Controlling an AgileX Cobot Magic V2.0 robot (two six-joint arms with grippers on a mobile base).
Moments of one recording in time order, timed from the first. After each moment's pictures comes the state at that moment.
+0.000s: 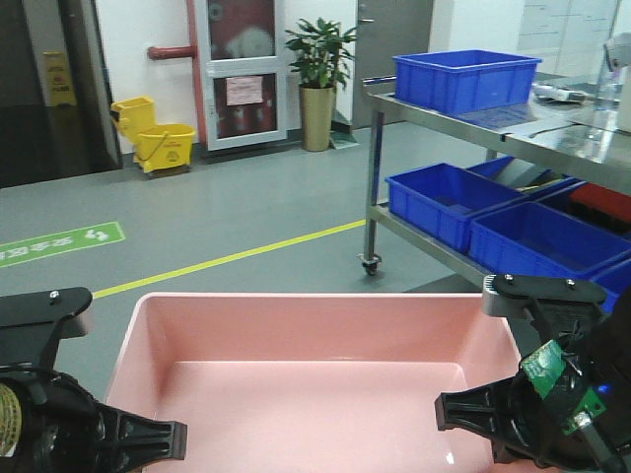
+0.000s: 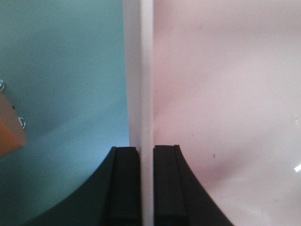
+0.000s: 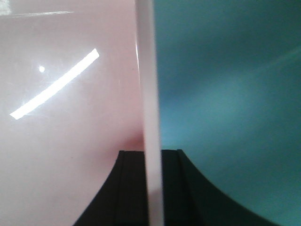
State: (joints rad) left arm -0.67 1.18 -1.07 0.23 0.95 -0.78; right arm 0.48 1.33 -1.19 -0.17 1.09 0.56
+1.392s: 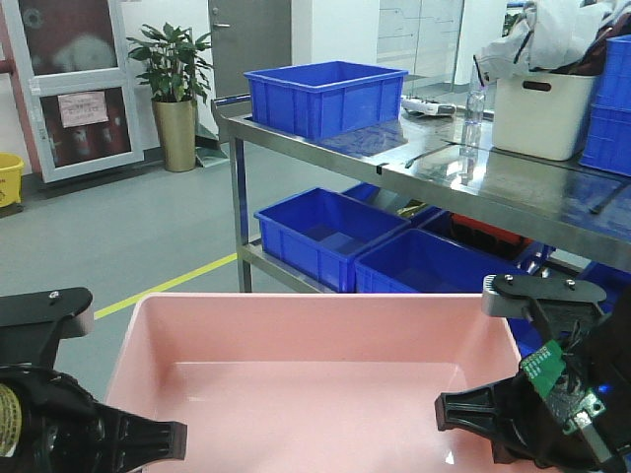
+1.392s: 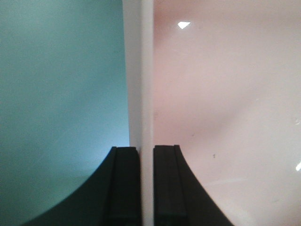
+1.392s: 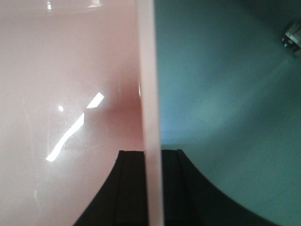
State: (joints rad) left arm -0.67 1.18 -1.07 0.23 0.95 -0.78; right arm 0.48 1.33 -1.19 -0.17 1.09 0.56
